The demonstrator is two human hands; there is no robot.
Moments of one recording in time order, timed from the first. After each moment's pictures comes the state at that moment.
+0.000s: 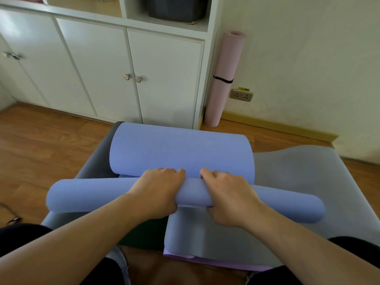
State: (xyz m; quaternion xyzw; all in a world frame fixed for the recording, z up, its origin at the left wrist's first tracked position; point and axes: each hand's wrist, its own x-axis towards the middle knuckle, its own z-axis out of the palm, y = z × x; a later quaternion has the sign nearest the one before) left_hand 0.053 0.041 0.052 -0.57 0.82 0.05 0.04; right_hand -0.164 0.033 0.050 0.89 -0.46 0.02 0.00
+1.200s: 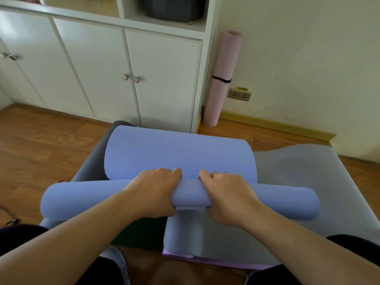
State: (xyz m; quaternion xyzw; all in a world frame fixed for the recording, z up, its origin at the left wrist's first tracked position) left_hand 0.058 0.042 0.059 -0.57 0.81 0.10 0.05; right_hand -0.164 0.032 0.049 0.89 -0.45 -0.01 0.03
